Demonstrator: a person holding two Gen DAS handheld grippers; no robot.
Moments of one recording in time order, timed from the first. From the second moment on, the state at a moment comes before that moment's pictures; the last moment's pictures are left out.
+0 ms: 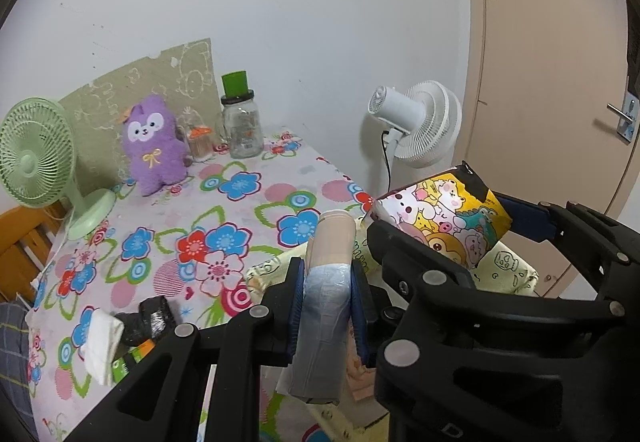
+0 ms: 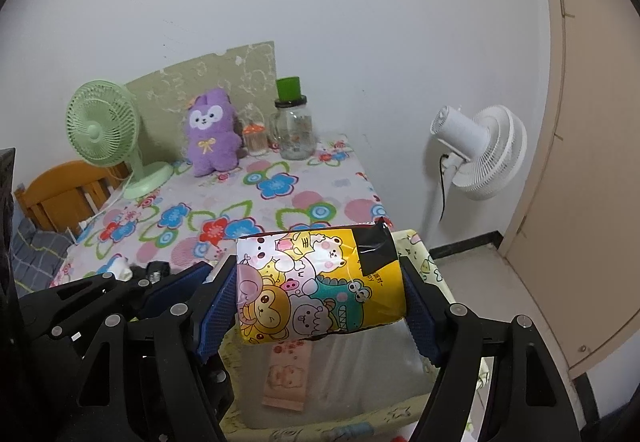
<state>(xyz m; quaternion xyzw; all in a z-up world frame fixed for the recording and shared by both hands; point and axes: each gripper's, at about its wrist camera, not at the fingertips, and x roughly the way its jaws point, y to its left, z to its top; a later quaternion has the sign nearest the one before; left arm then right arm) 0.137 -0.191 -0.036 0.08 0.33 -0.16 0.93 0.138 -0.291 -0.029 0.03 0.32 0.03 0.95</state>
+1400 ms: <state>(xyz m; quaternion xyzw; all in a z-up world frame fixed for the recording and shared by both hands) 0.144 -0.169 -0.054 0.07 0.34 -0.15 0.93 0.132 -0.281 -0.047 0.05 0.32 0.00 0.95</state>
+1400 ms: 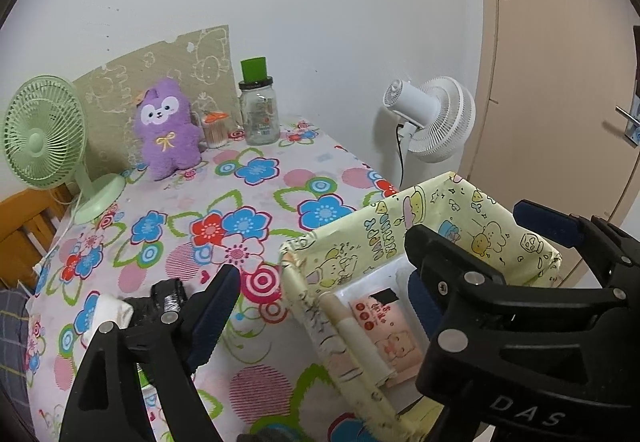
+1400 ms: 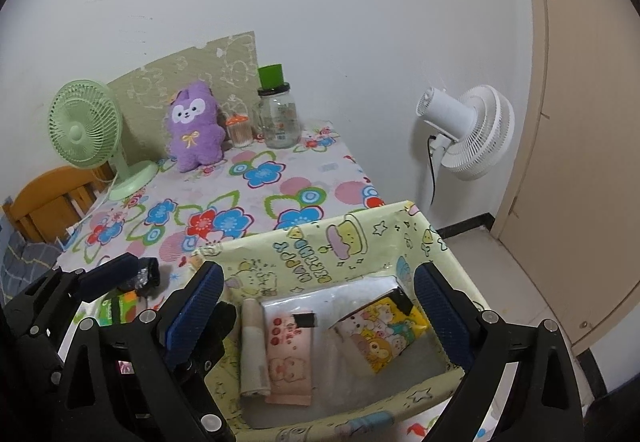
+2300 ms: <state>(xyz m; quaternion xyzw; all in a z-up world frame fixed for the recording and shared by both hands) 0.096 -0.107 -0.033 0.06 0.30 -0.12 0.95 0.086 -0.218 -0.022 0.02 0.28 0.03 0.96</state>
